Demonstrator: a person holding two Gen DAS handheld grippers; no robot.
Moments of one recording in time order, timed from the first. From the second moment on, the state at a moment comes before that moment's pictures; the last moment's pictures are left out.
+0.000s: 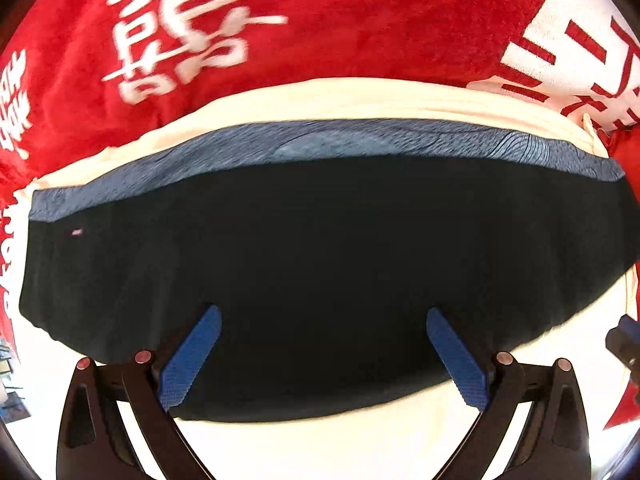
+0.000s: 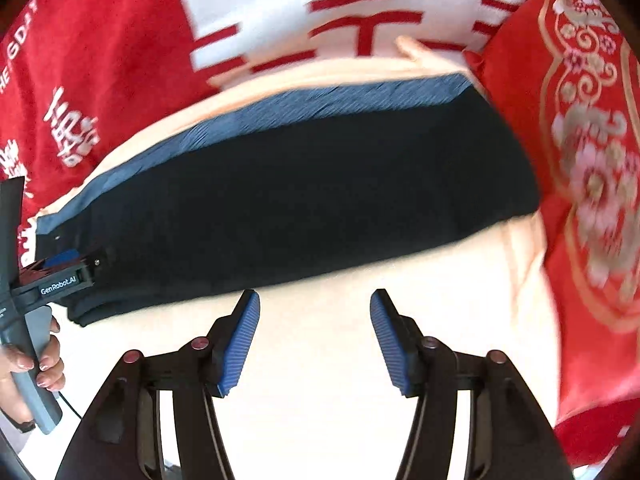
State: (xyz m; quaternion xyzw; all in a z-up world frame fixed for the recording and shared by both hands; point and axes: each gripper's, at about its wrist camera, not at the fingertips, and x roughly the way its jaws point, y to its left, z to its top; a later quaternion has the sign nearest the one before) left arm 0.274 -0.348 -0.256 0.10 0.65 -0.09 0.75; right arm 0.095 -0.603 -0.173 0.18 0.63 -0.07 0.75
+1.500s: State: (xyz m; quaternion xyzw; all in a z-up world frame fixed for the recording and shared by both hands) left arm 0.306 -0.071 -0.285 0.09 0.64 0.00 0.76; right arm 0.161 -0.302 -0.237 0.35 0.64 0.03 0.69
